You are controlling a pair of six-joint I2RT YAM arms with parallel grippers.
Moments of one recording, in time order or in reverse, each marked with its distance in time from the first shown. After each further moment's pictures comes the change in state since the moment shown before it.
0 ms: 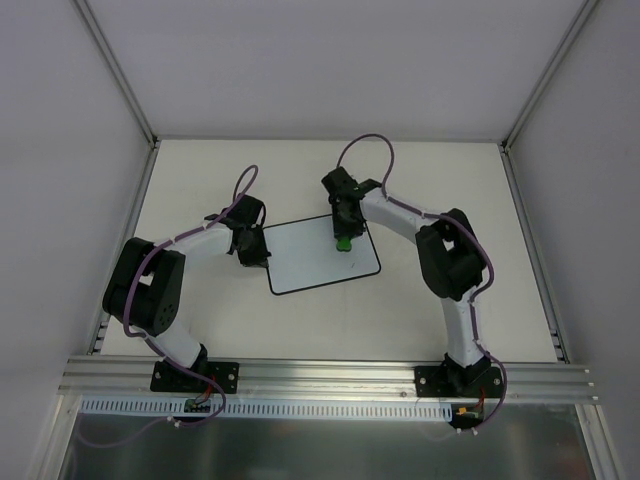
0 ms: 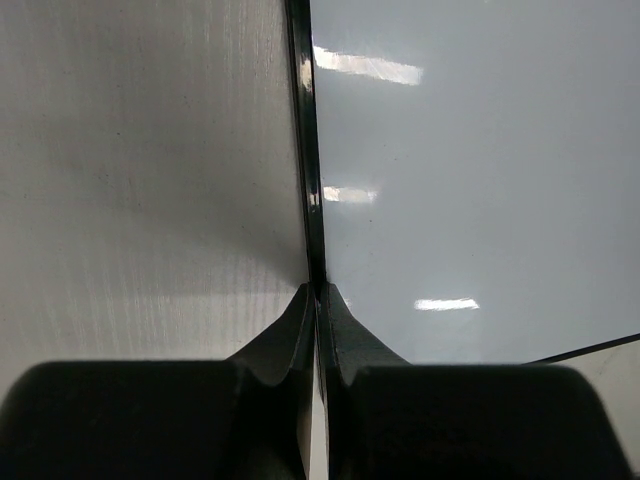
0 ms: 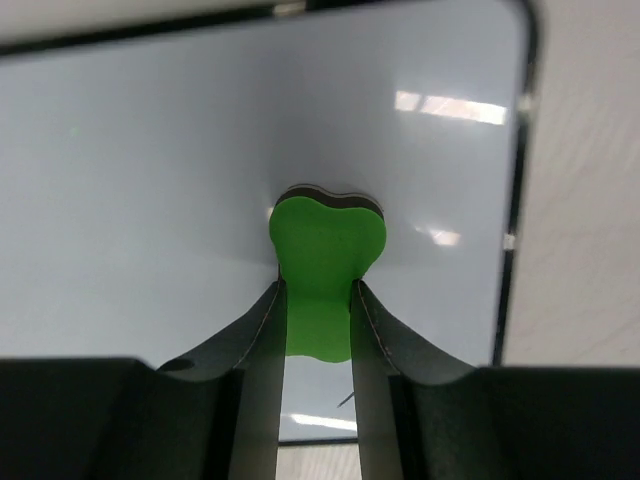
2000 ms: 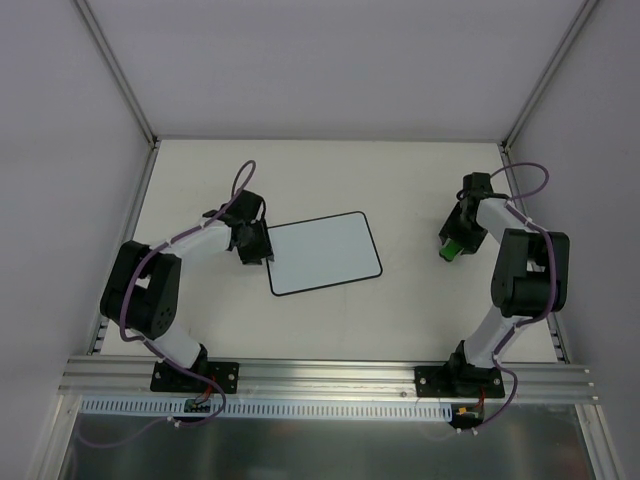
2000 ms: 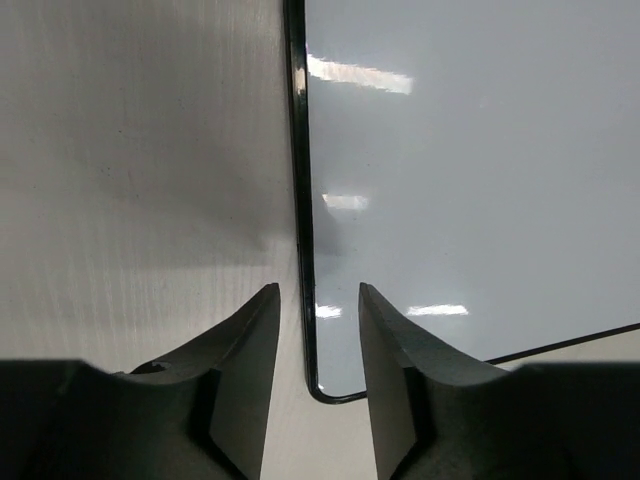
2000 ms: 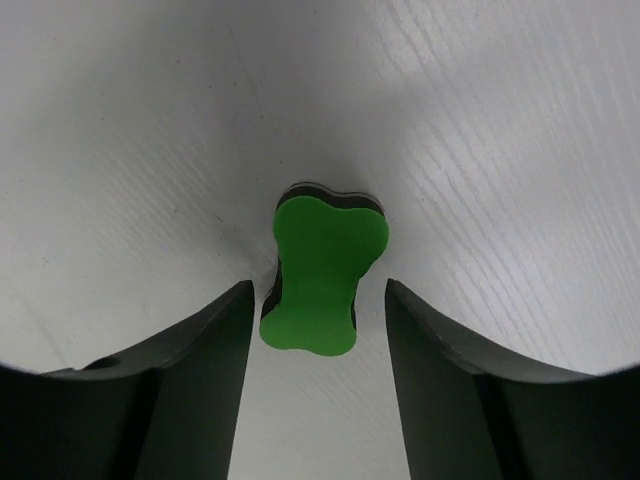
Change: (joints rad) left arm 0.000 -0.018 0.035 -0.044 -0.004 -0.024; right arm -0.685 -0.357 -0.504 0.105 -0.030 -0.005
